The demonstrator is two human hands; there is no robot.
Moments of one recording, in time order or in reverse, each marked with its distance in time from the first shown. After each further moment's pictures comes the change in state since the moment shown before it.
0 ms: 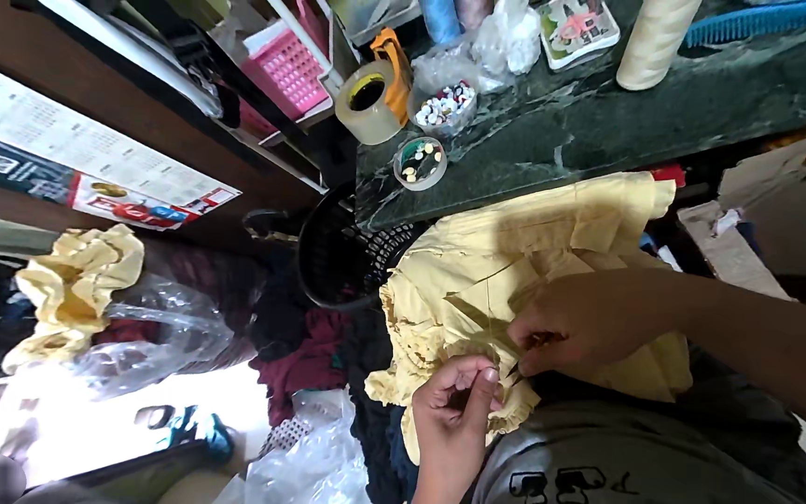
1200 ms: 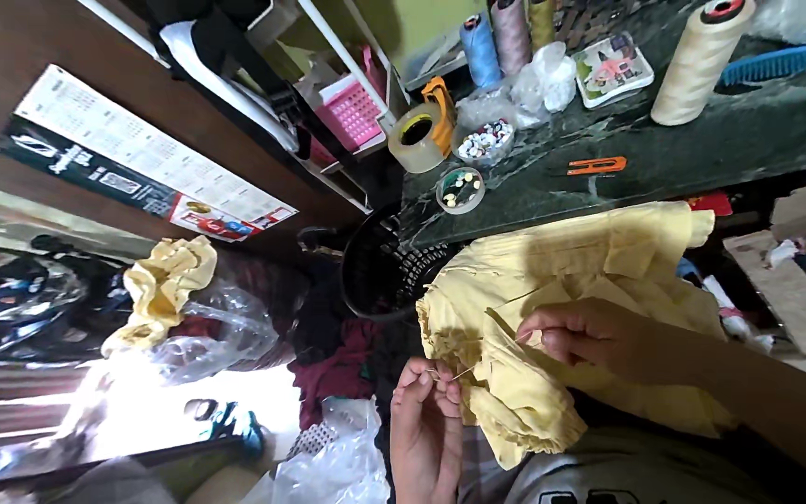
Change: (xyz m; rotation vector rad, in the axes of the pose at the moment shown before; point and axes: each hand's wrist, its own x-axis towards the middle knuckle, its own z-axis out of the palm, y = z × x) left_hand 0.014 0.024 -0.034 -0.772 0.248 -0.127; right_hand 0.004 0.012 0.032 0.309 0.465 -0.187
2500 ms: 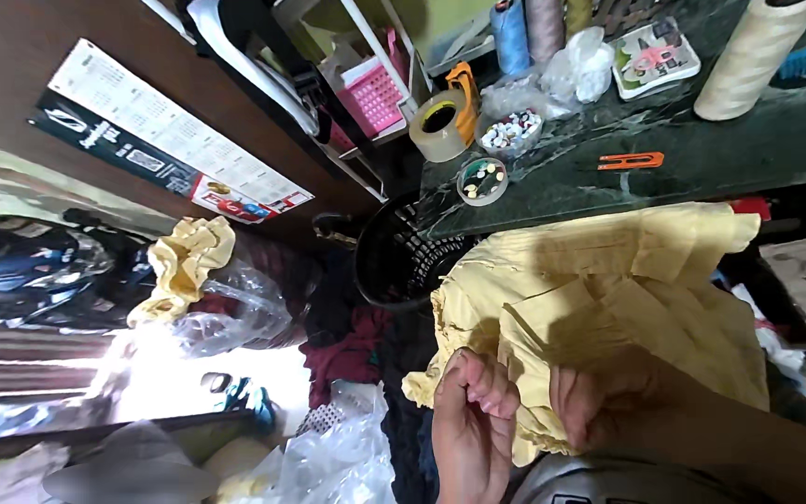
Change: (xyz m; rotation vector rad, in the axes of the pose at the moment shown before) left_hand -0.006 -0.017 0.024 -0.190 -0.071 -0.094; right_hand -0.009 0.006 0.051 0.522 0.010 -0.441
